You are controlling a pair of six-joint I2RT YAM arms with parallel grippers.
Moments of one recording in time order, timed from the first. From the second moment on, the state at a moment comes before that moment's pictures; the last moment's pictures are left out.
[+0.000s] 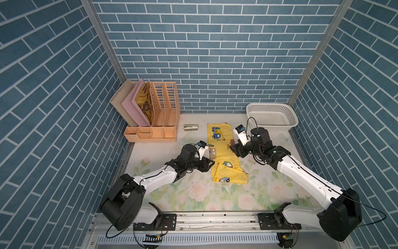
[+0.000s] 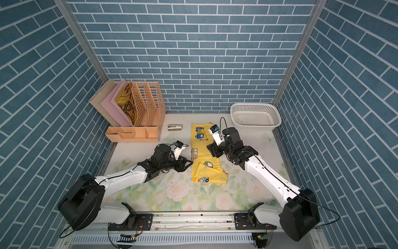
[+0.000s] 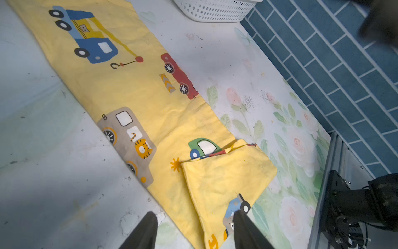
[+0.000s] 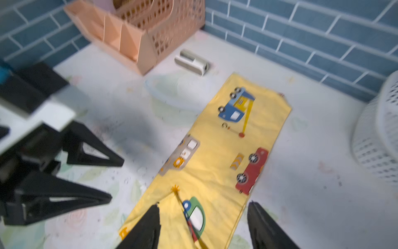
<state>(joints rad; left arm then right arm) -0.62 1.39 0.64 0.13 0.36 -0.30 0.60 1.30 0.99 -0.43 -0.18 -0.06</state>
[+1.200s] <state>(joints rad) -0.57 2.22 1.50 -0.12 0.13 -0.12 0.67 1.66 1.05 -0.59 -0.12 -0.12</state>
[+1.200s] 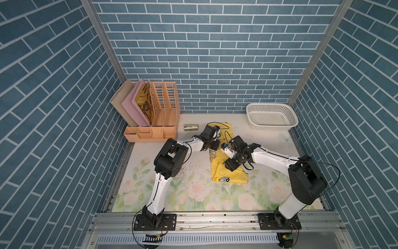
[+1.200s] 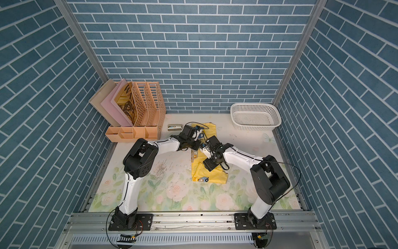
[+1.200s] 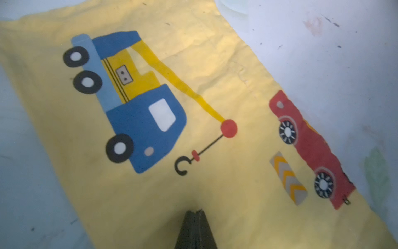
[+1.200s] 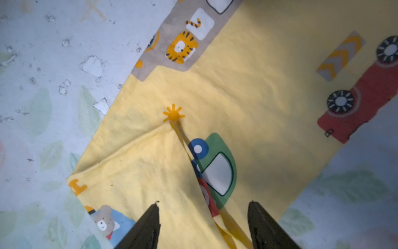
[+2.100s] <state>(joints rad) -0.51 2.32 1.60 -0.04 0.18 -0.12 0.66 1.83 1.12 -0.55 -0.21 -0.25</state>
